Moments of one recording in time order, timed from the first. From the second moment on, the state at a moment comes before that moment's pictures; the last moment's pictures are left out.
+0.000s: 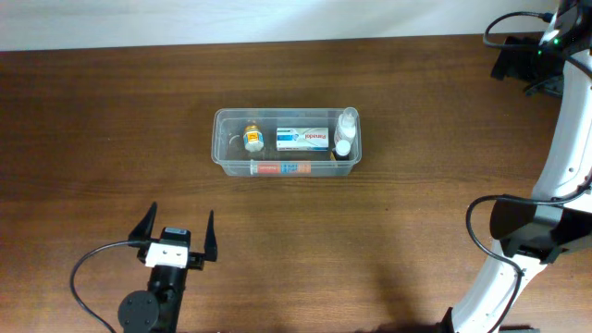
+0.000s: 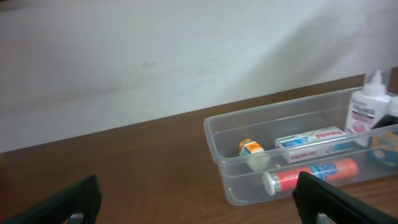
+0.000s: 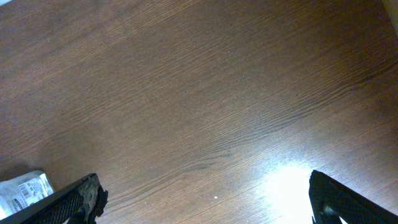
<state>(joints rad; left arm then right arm) -0.03 0.03 0.03 0.00 0.10 0.16 -0.27 2.14 2.60 -1.63 0.11 0.18</state>
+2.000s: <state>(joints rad) -0.01 0.01 0.02 -0.07 0.10 0.16 -0.12 1.93 2.60 -1.63 0.11 0.17</state>
